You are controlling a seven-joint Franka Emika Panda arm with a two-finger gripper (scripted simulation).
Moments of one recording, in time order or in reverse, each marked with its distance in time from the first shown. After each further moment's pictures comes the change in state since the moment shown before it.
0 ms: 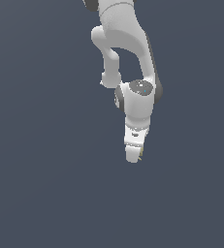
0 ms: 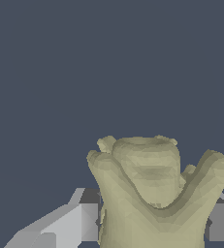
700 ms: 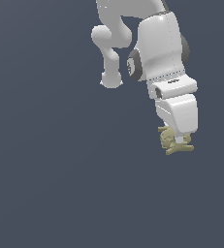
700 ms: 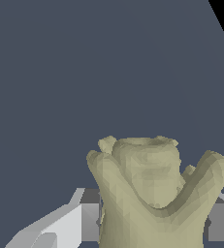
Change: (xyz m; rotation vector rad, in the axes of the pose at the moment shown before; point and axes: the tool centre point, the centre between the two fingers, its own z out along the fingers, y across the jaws) arm 0.107 0.069 -0.181 -0.399 0.297 -0.225
